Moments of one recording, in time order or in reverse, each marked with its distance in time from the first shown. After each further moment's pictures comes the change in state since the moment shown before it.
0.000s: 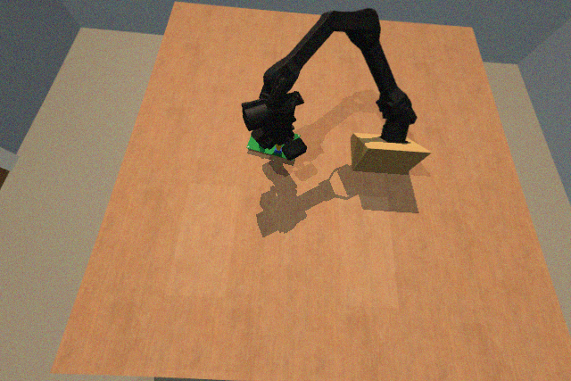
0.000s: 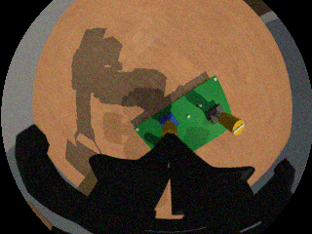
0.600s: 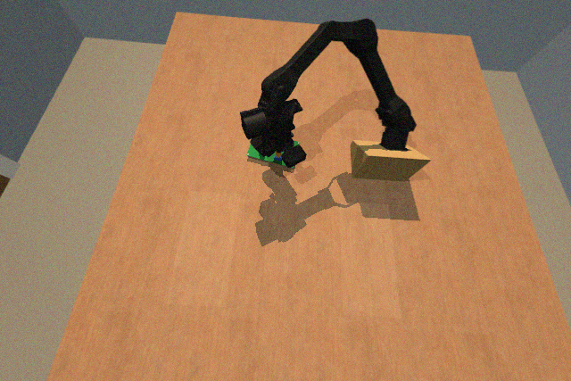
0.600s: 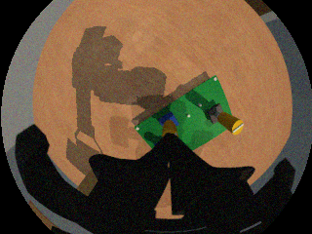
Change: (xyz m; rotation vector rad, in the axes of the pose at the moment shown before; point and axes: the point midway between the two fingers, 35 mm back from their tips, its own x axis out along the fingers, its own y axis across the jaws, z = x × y) arm -0.004 -0.002 0.001 0.003 0.008 0.000
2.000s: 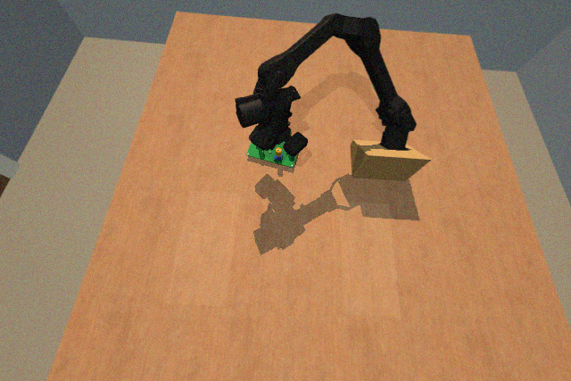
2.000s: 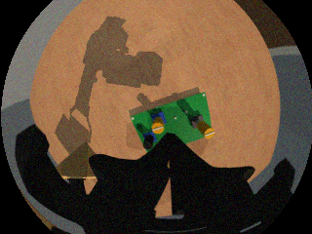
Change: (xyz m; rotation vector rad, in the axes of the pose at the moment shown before) arm -0.037 -0.014 0.010 -0.259 -0.045 -0.009
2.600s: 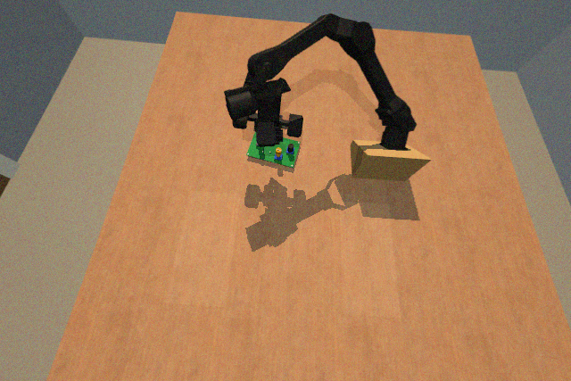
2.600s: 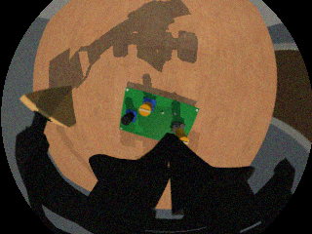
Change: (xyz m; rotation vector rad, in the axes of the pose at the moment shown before) arm -0.009 -0.025 0.004 -0.619 0.013 0.019
